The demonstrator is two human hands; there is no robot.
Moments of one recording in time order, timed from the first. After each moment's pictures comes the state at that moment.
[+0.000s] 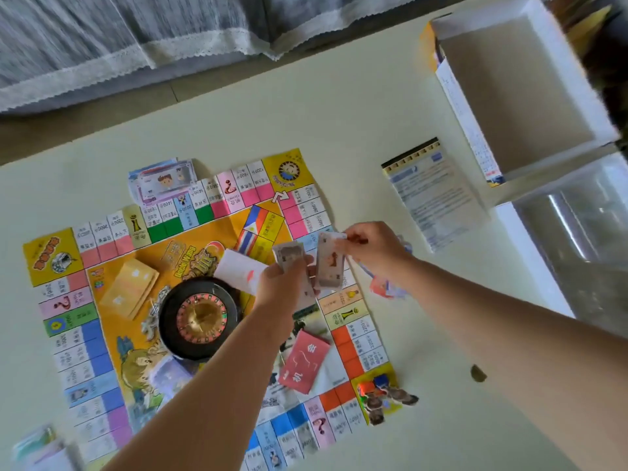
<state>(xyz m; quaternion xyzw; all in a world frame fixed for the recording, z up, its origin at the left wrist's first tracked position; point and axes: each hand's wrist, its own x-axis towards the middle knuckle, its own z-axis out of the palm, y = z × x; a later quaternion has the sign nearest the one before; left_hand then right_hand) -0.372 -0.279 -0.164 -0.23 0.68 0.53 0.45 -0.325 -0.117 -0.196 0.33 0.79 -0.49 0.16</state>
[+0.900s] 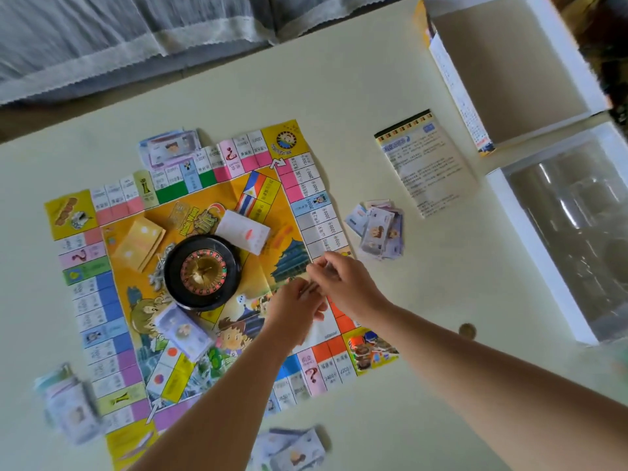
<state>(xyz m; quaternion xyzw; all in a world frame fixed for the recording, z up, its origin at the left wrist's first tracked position) -0.281 -0.319 -0.160 -0.01 0.79 0.37 0.48 -0.237 -0.204 -0.170 0.27 0.79 -0.54 0.12</state>
